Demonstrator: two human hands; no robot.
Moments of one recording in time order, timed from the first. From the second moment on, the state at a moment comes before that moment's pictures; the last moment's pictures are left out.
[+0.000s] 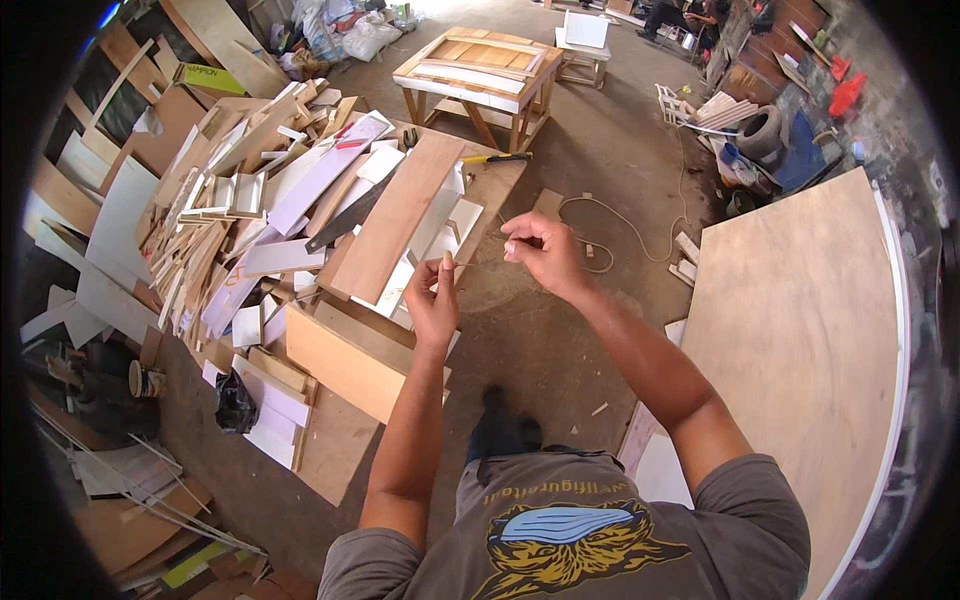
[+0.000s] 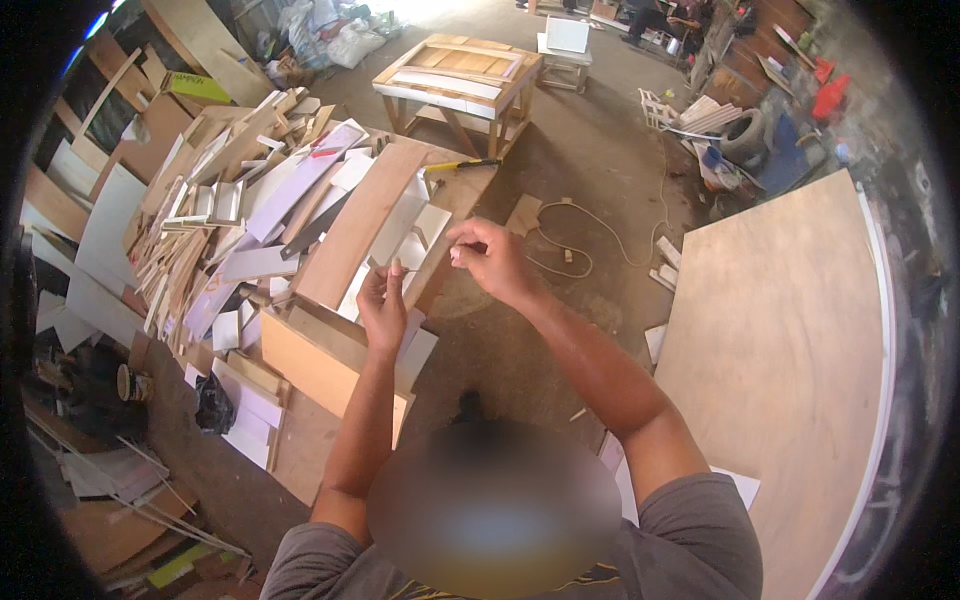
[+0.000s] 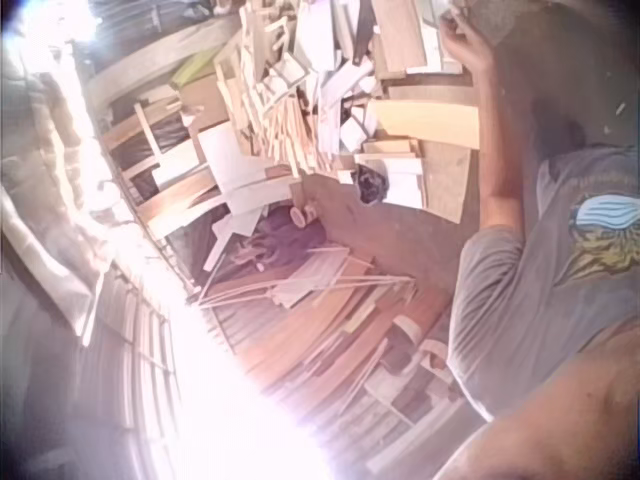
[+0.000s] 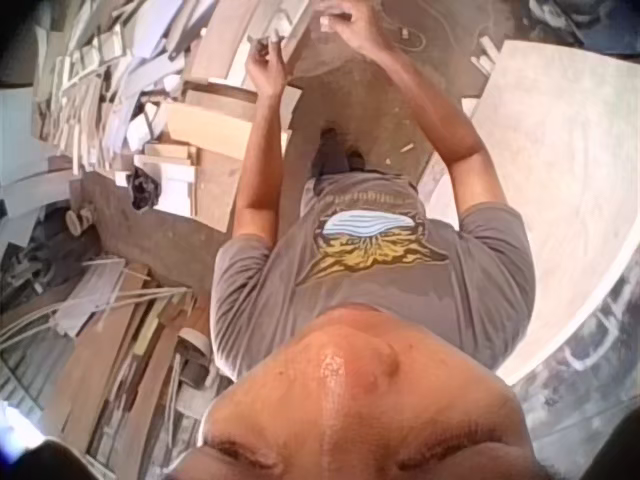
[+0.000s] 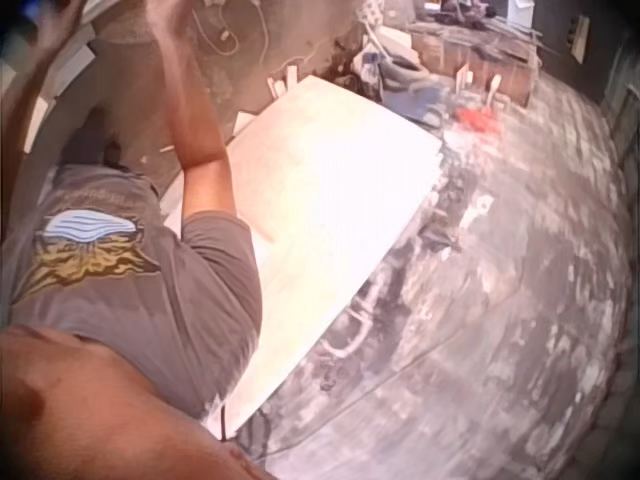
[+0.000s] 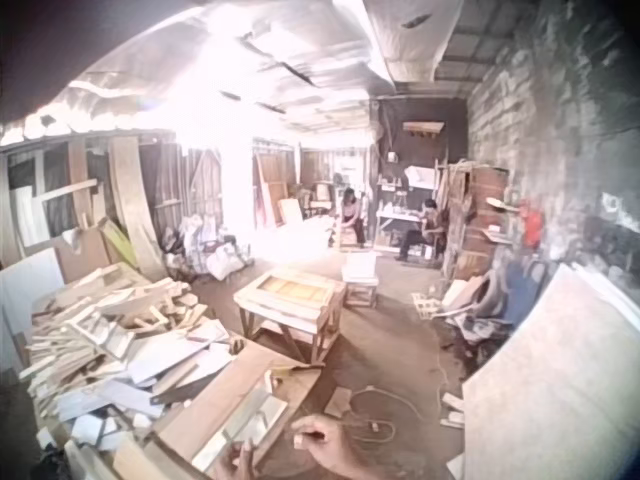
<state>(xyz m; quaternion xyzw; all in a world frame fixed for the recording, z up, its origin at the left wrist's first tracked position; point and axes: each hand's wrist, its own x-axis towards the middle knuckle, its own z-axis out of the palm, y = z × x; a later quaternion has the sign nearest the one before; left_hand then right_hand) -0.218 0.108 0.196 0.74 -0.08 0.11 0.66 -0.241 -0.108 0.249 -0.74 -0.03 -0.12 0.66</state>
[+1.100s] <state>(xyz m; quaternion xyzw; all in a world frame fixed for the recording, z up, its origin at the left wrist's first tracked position) -0.039 0.043 0.153 0.96 -0.07 0.22 0.18 0.100 -0.164 0.157 -0.80 -0.47 -0.19 0.31</state>
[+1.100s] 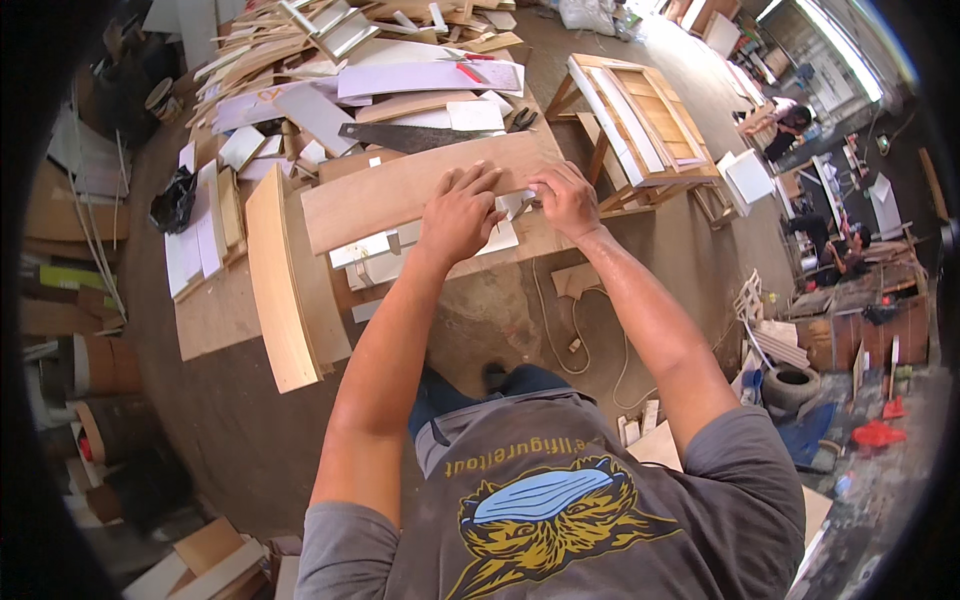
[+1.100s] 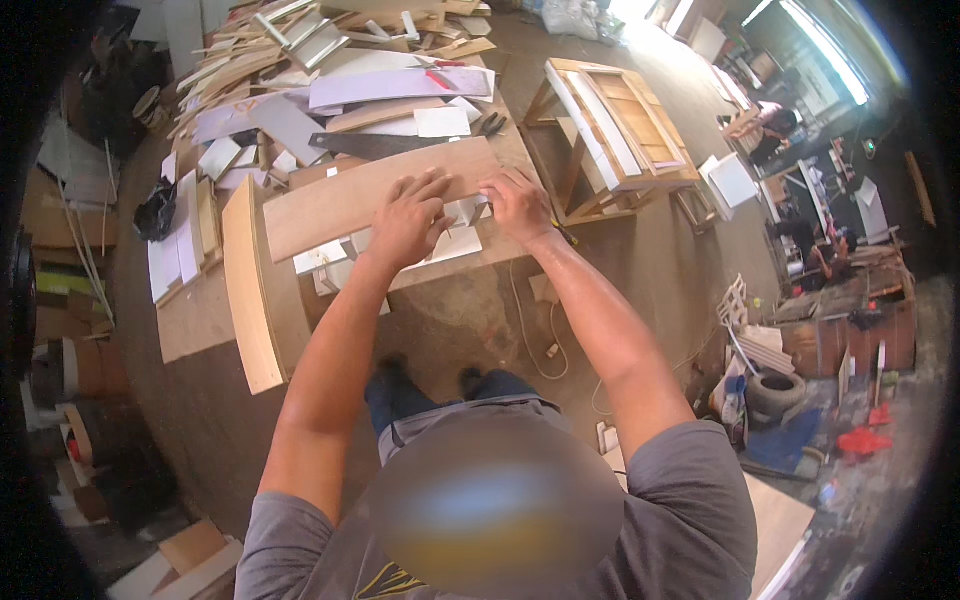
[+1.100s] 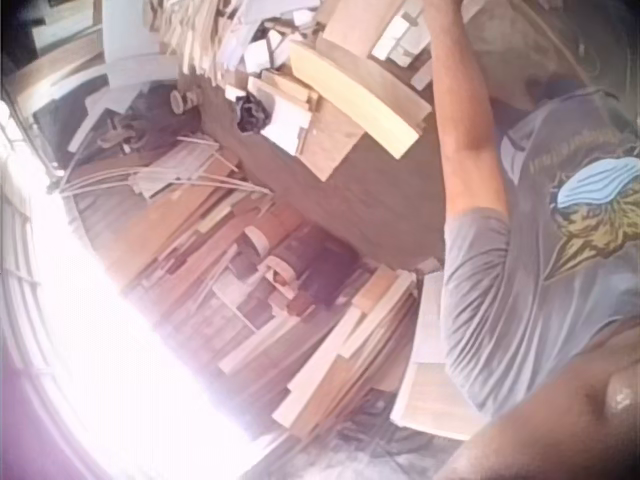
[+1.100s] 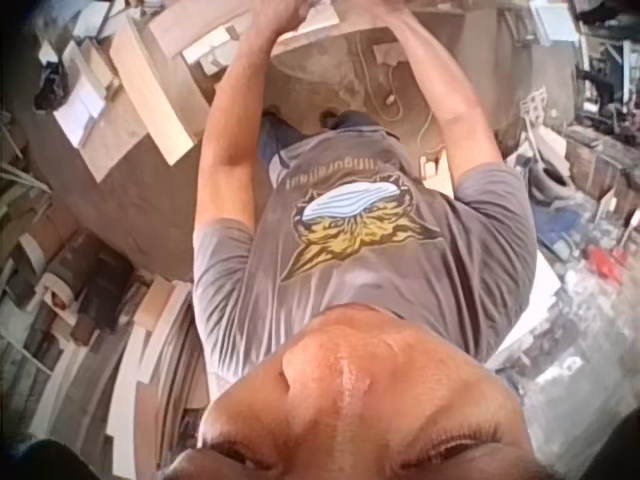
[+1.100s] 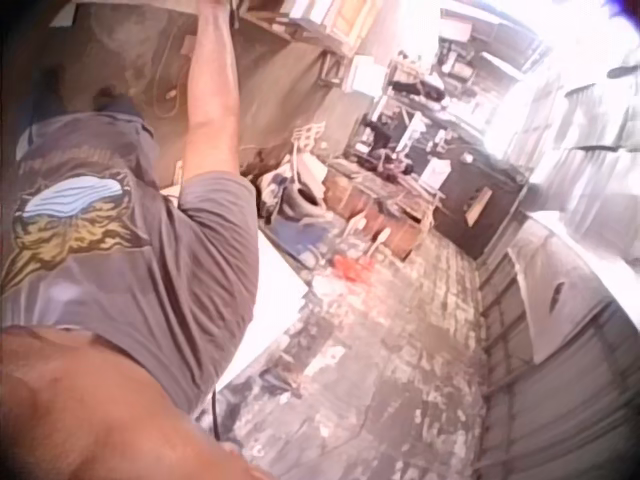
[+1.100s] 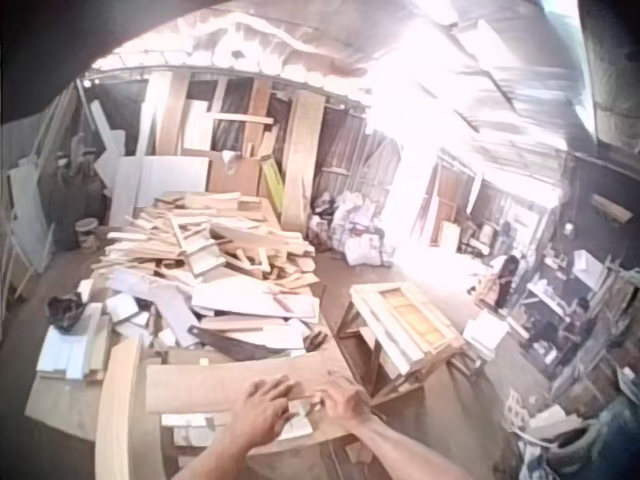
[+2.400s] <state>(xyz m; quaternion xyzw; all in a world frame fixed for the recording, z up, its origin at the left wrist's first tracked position) -0.039 0.038 0.155 0.95 -0.06 0.22 0.21 0.094 -0.169 0.143 -0.80 -0.40 -0.13 0.43</state>
